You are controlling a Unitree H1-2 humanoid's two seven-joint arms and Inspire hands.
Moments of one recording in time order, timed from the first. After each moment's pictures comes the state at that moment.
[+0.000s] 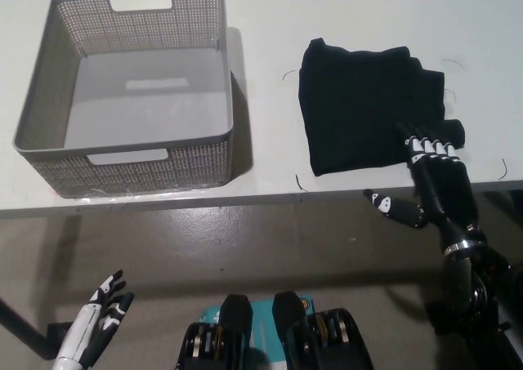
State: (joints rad) left_arm -0.03 0.28 -0.02 0.38 0.25 -0.30 0.00; right_arm -0.44 -0.25 0.30 0.35 -0.79 0.05 -0.25
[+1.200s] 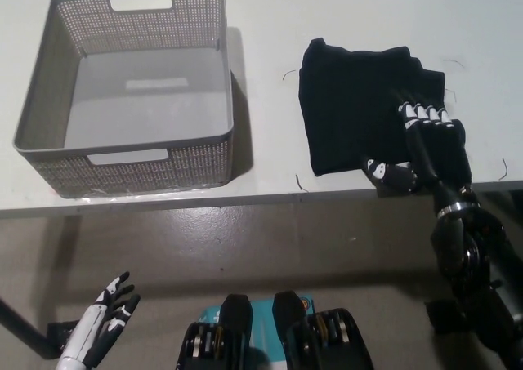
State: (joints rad) left_arm -0.03 0.28 -0.02 0.37 0.26 -0.30 -0.03; right_arm -0.58 -0.25 0.30 0.47 -0.79 0.05 -0.24
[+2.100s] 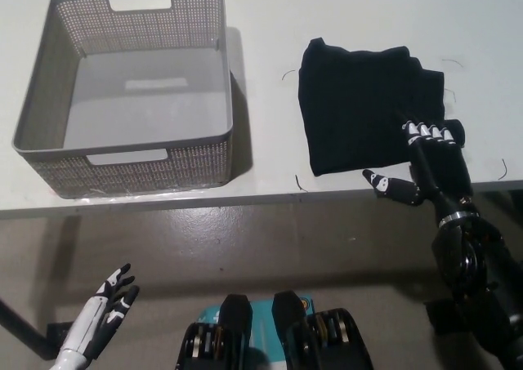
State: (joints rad) left_arm -0.05 0.28 -0.02 0.35 0.27 -0.28 -0.03; right_arm -0.59 -0.25 0.30 0.60 -0.79 0.05 -0.26
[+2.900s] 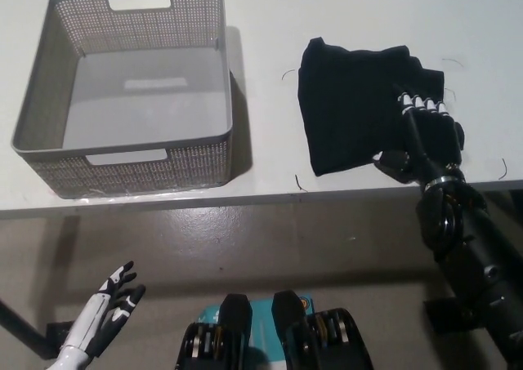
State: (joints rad) left_arm -0.05 0.28 -0.02 0.34 0.27 -0.27 -0.05; right_arm -0.77 -0.19 0.29 0.89 -0.77 0.02 -0.37
